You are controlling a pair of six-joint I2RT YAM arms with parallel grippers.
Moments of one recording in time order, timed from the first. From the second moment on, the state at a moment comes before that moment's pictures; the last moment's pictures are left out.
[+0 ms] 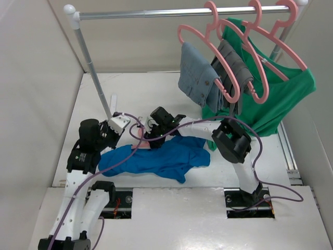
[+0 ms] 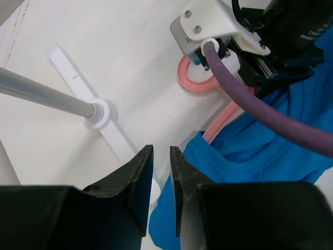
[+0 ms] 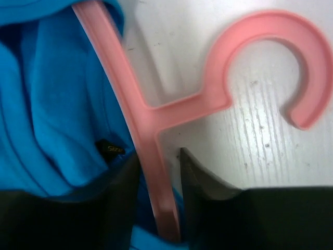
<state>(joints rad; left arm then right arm) -0.10 0.65 0.75 -0.66 0.33 0.51 0.90 2.12 1.51 -0.32 -0.39 -0.27</state>
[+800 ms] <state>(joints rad) -0.11 0.78 0.91 -0.91 0.71 0.83 1.05 1.48 1.22 -0.19 0.10 -0.38</state>
